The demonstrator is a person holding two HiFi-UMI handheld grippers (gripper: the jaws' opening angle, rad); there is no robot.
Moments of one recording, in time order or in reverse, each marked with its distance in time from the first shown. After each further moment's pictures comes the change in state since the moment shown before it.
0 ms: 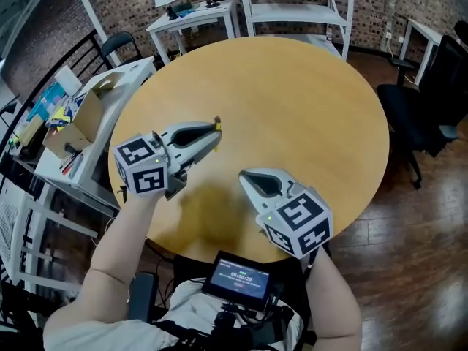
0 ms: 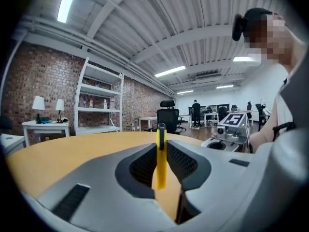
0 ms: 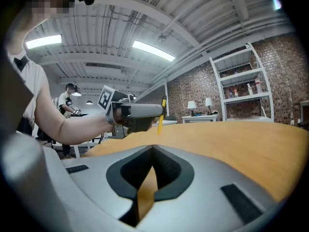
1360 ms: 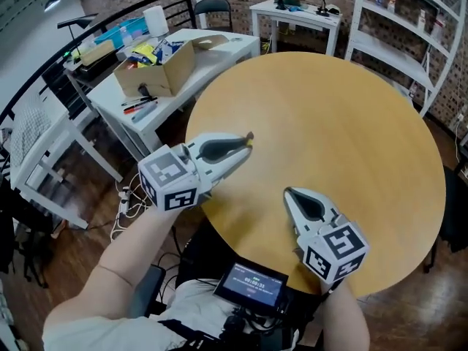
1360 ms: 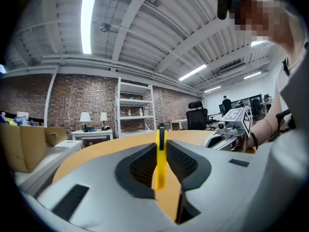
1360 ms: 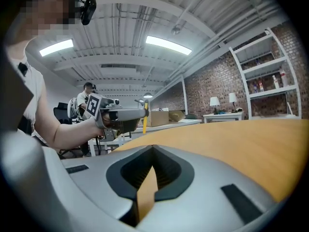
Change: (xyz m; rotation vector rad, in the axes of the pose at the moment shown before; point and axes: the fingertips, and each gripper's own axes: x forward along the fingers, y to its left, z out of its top) left arm -0.184 0.041 -0.033 0.027 -0.057 0.403; right arm 0.089 0.082 0.015 -0.030 0.009 0.206
